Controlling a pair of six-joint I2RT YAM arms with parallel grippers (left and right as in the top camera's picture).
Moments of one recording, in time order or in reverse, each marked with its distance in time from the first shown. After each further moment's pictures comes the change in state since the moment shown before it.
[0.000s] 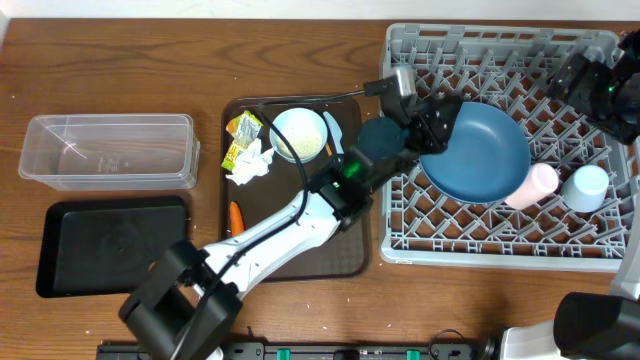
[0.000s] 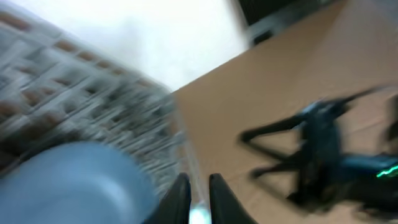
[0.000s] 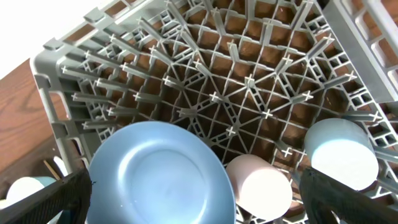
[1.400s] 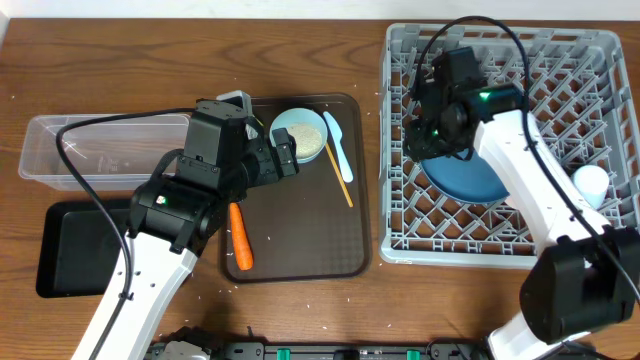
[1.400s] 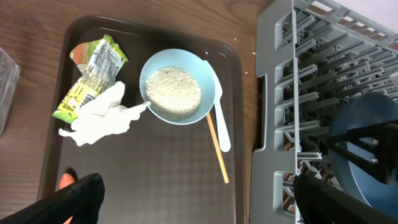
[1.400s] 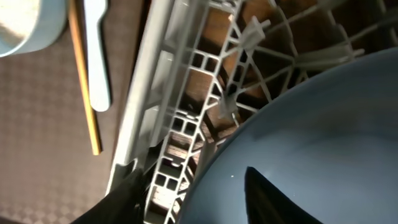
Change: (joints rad) left arm 0.477 -0.540 0.005 -1.283 0.007 0.460; right arm 0.549 0.126 -0.356 0.231 0.018 -0.243
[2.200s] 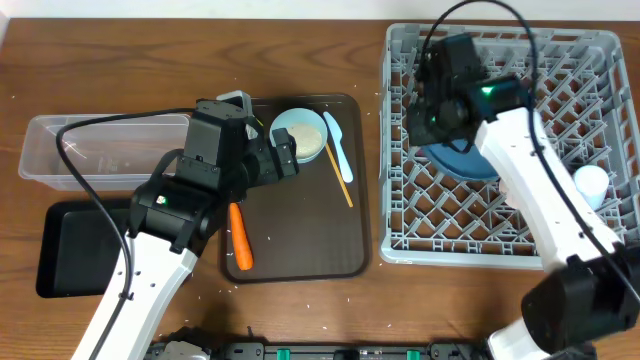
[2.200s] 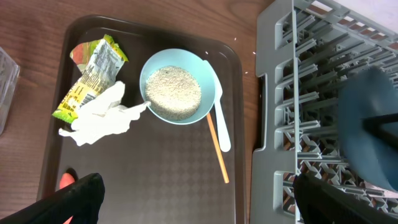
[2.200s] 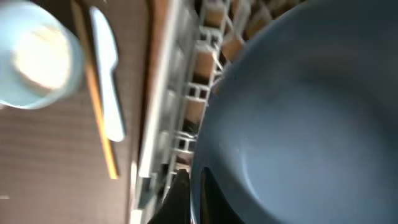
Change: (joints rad) left arm 0.000 0.000 0.000 0.000 0.000 0.000; right arm 0.027 -0.046 0.118 -0.032 0.073 0.129
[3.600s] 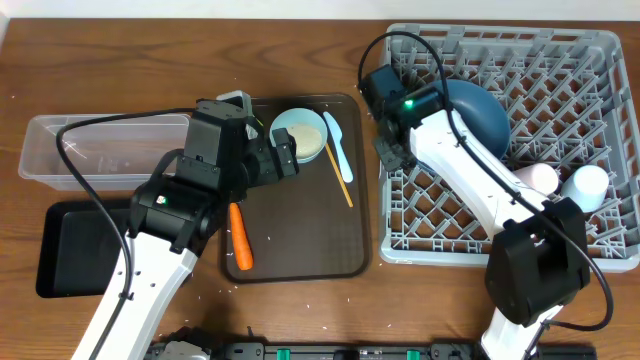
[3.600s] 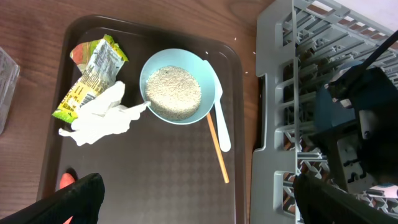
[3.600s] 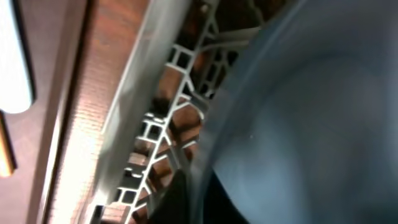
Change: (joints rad) left arm 0.000 0.000 0.000 0.000 0.000 0.000; right arm 0.195 0.183 -0.023 -0.050 0.385 -0.093
